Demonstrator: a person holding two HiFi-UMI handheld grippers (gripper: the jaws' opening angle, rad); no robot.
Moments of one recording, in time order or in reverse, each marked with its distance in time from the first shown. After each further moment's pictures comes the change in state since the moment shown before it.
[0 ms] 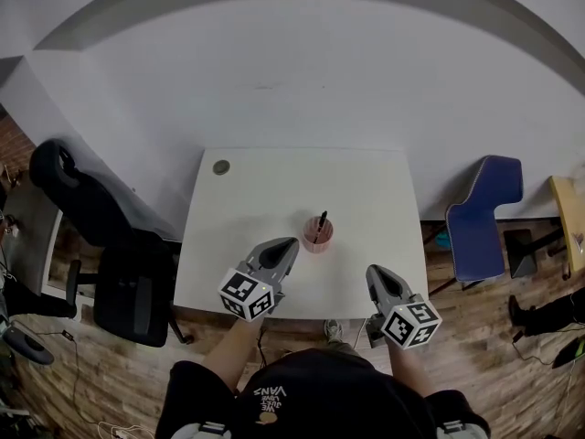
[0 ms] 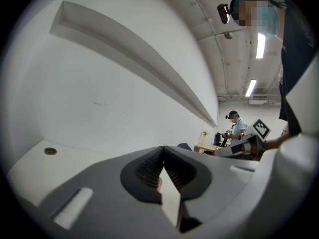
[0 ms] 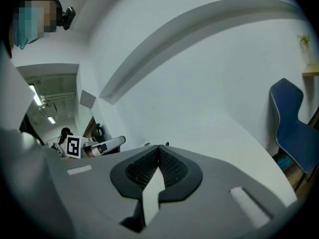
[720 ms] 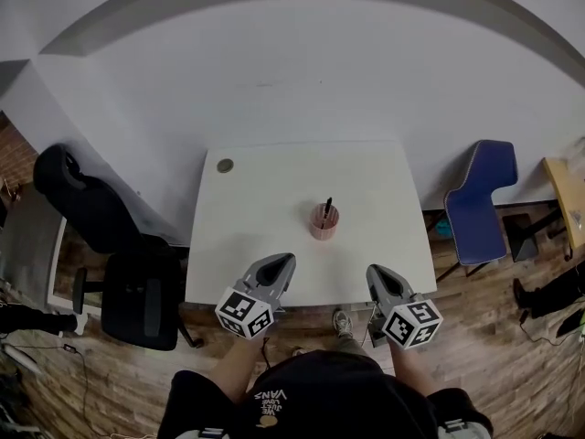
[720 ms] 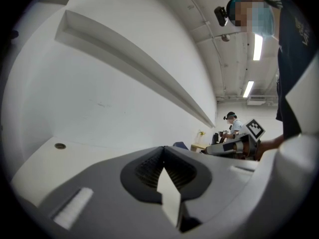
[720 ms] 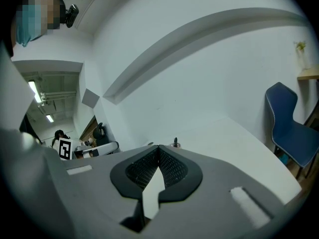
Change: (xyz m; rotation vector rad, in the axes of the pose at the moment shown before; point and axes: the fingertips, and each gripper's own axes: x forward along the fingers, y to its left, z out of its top) left arm -0.076 -0.030 -0.010 0.000 0.000 -0.006; right arm -0.031 0.046 -0.023 -0.018 -0.038 -0.023
